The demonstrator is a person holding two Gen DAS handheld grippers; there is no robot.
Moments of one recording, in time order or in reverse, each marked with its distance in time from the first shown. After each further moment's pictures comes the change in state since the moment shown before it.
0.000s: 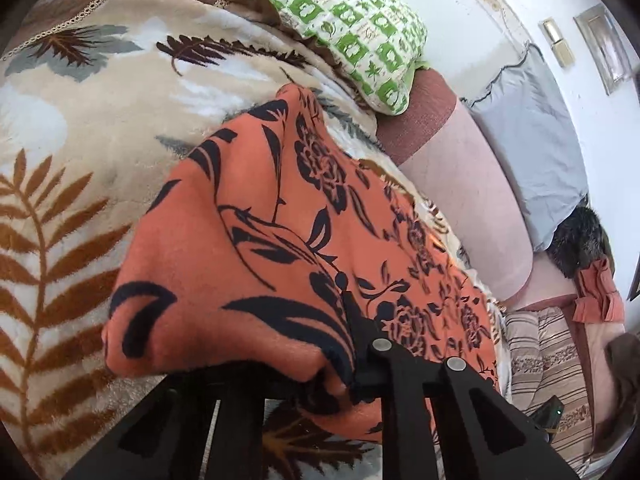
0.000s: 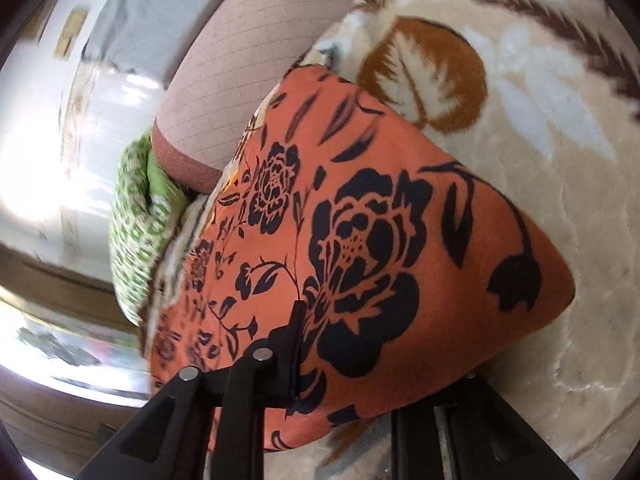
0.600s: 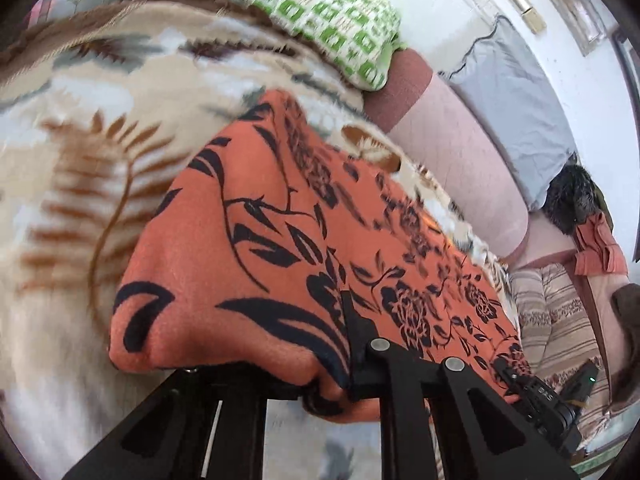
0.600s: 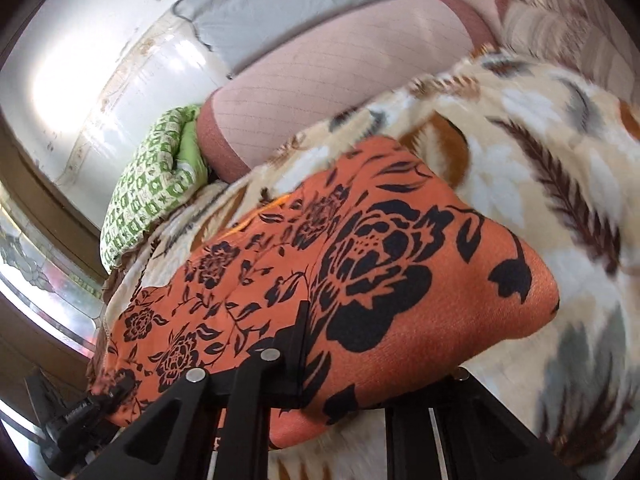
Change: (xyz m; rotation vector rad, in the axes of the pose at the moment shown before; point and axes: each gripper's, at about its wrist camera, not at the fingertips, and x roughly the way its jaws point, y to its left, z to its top) left arm -0.063 0.008 -0.058 0.085 0.062 0.049; right arm -0.070 0.030 -0.043 -0.284 -0.125 -0.104
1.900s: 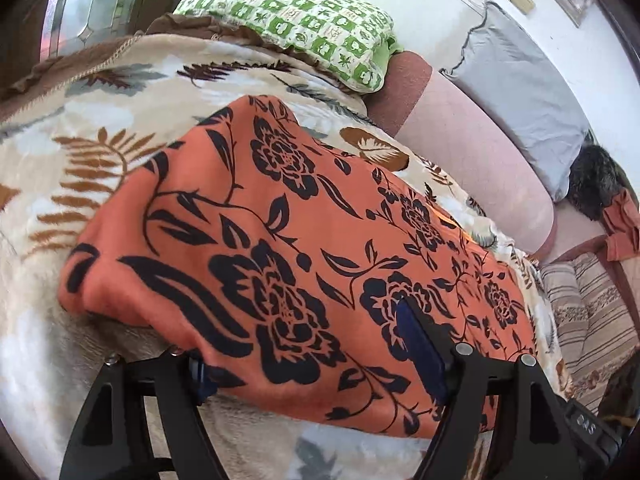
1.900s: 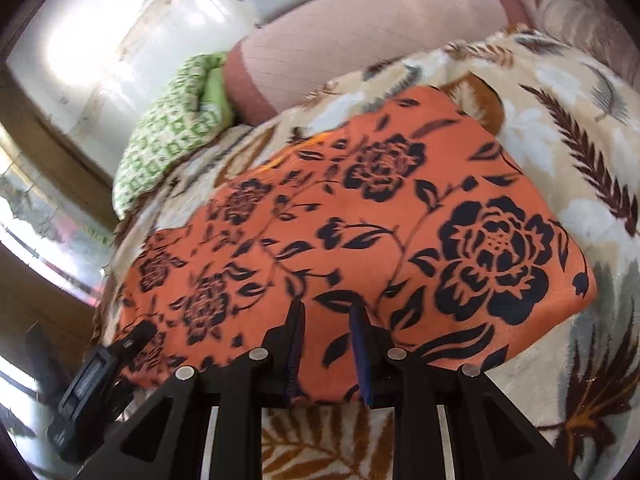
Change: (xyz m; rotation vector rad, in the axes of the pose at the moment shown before) left arm 0.009 -0.041 -0.021 0.070 -0.118 0.123; right arm 0.008 0.037 -0.015 -0.119 0.130 0.056
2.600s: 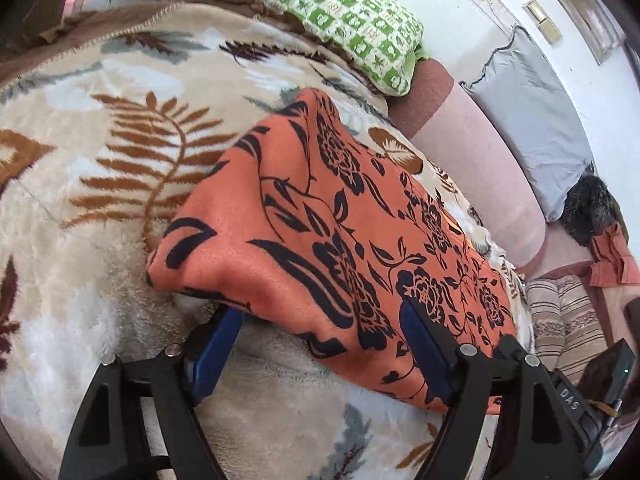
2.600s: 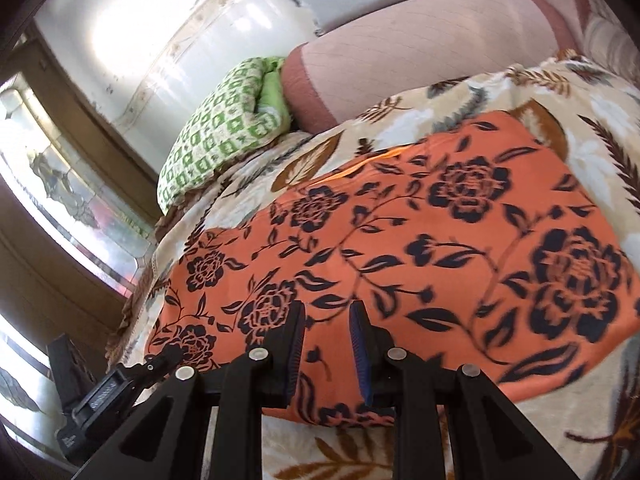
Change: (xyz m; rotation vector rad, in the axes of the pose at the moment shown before) left arm -0.020 0.048 0.004 -0.117 0.073 -0.056; right arm 0.016 0.048 -0.002 -0.089 -0.047 0.117
